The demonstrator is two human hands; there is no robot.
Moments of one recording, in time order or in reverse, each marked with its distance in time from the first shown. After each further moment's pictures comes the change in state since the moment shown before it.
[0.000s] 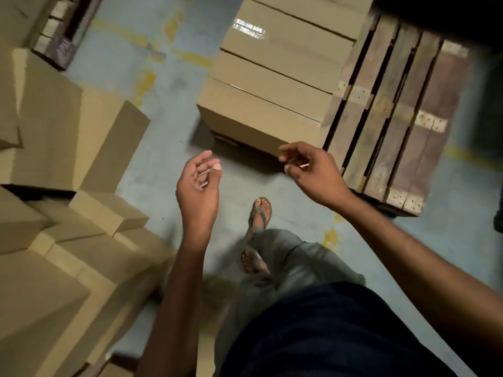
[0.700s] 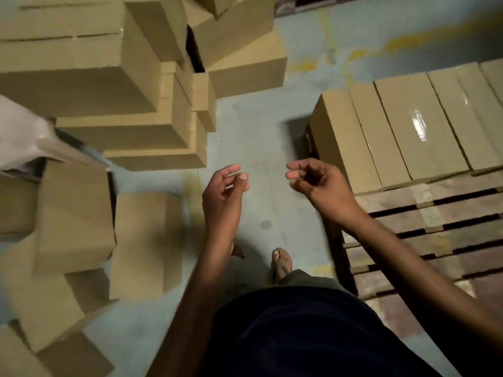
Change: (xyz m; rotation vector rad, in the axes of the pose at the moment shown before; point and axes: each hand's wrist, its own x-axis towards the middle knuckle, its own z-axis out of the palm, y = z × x) left_hand -0.307 -0.003 0.091 -0.390 0.824 -0.237; right_hand -0.118 0.008 -0.069 -0.025 -0.795 -0.381
